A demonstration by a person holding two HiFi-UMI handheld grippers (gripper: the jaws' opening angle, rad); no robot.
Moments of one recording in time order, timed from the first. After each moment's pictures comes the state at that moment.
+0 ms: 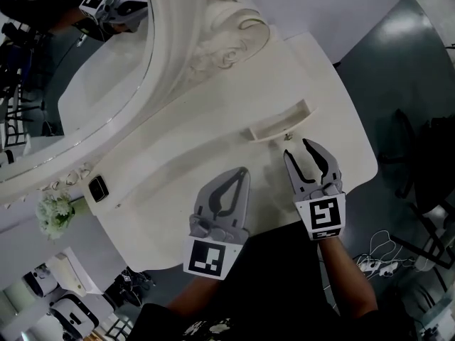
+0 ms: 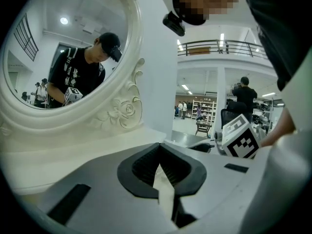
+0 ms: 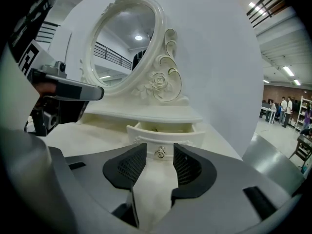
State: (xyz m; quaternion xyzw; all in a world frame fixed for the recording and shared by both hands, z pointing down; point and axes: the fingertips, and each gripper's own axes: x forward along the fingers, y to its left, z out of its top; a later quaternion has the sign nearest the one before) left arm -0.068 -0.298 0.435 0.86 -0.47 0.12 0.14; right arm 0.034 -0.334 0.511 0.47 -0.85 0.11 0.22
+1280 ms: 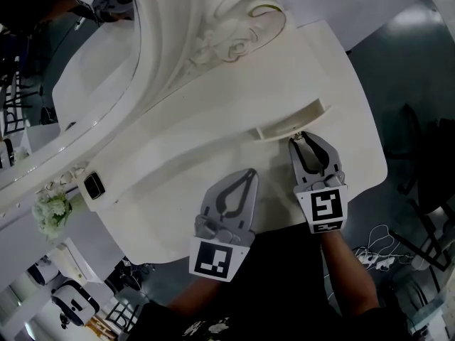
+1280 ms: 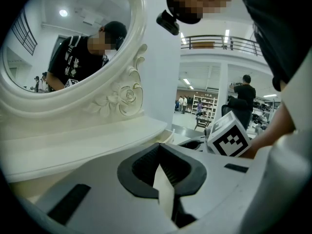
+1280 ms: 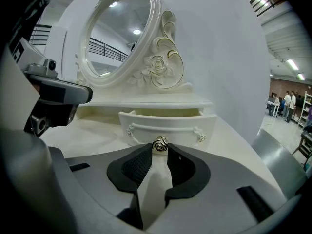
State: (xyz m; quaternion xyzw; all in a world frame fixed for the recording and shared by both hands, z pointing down) left arm -0.063 -0.297 0.467 0.86 -0.45 0.16 0.17; right arm 0.023 -0.352 0.546 0.45 -0.84 0.14 0.25
